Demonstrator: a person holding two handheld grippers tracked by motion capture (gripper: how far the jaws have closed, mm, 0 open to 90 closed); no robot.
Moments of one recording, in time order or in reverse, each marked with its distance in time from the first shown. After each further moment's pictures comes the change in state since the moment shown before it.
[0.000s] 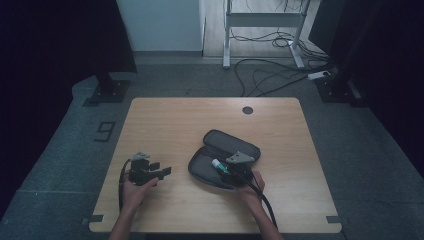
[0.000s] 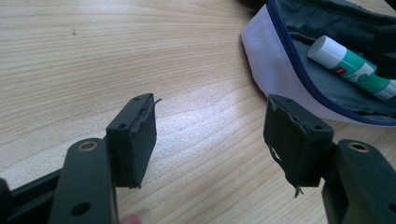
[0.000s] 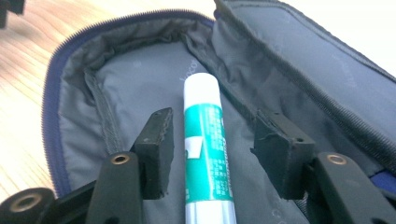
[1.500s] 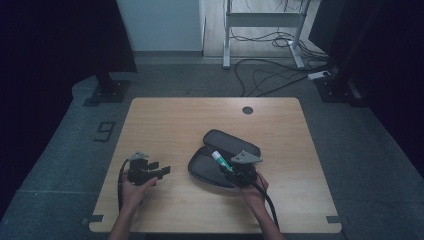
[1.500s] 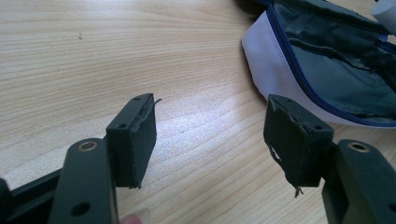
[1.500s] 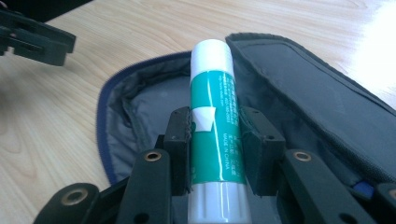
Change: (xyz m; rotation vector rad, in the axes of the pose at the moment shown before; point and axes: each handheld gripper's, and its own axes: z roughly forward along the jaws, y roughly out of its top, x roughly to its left) left arm 0.001 0.001 -0.003 -0.014 0.003 -0.010; right arm -0.001 0.008 -0.026 -0.089 0.064 0.027
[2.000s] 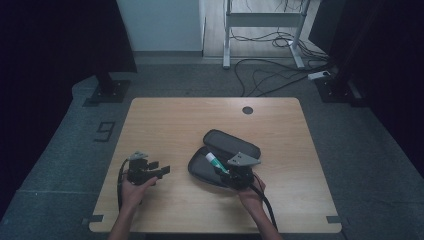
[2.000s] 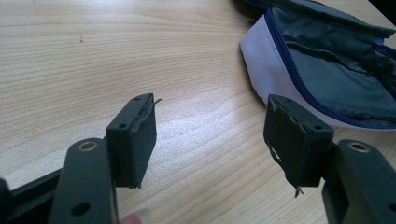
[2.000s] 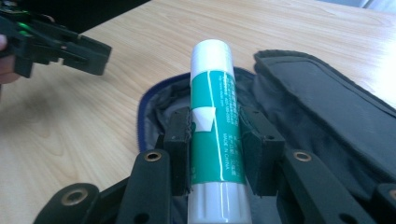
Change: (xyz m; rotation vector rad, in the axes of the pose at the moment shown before) left arm 0.000 0.001 -0.002 -0.008 -0.001 -0.002; right arm 0.016 0.007 -0.009 -0.036 0.062 -0.020
